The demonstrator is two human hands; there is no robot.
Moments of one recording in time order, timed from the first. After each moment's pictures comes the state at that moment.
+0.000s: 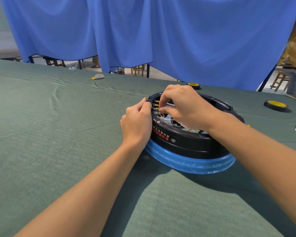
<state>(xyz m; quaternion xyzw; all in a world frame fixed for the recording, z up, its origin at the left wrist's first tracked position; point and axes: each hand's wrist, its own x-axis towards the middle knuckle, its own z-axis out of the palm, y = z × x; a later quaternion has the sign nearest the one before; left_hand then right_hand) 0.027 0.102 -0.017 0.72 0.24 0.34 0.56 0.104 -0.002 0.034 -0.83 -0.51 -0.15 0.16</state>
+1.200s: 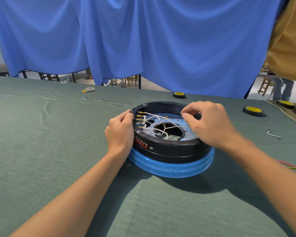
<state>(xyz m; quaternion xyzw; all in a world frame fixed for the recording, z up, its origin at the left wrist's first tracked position) 0.030 0.099 -0.018 0.69 0.24 0.37 0.57 0.107 -0.087 0.024 -0.85 -0.36 -0.24 0.31</state>
